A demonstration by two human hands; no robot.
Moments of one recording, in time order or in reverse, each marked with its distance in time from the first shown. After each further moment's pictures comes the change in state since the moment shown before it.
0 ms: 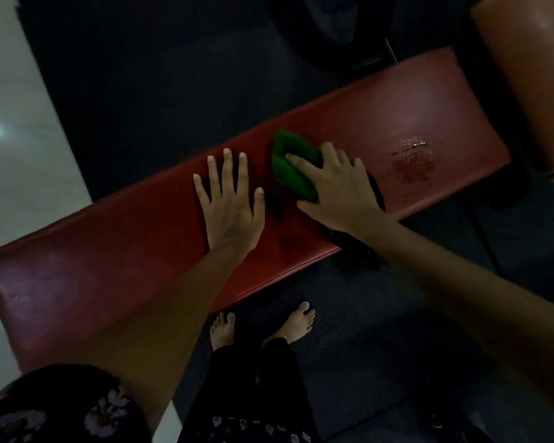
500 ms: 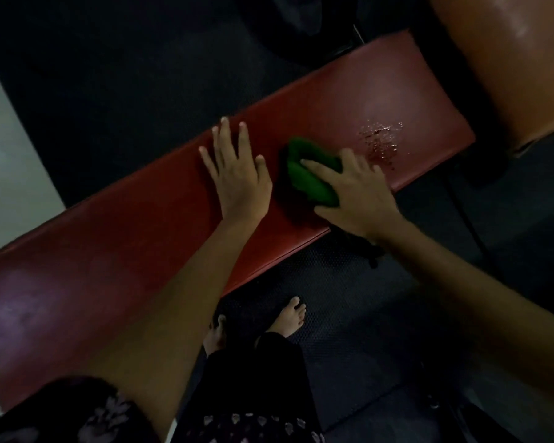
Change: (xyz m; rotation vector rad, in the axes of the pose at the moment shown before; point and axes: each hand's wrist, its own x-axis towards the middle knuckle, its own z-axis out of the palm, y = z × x) left_hand 0.034 0.076 -0.009 -0.224 0.056 -0.026; right_hand -0.048 0.059 0.005 0.087 -0.015 0.094
